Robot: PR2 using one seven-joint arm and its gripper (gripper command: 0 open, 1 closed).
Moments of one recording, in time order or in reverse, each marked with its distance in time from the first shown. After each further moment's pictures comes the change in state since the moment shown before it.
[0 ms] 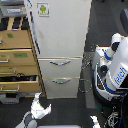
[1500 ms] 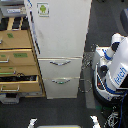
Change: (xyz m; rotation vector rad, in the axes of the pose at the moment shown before) arm -0.150 -0.083 -0.031 0.032 0.052 -0.090
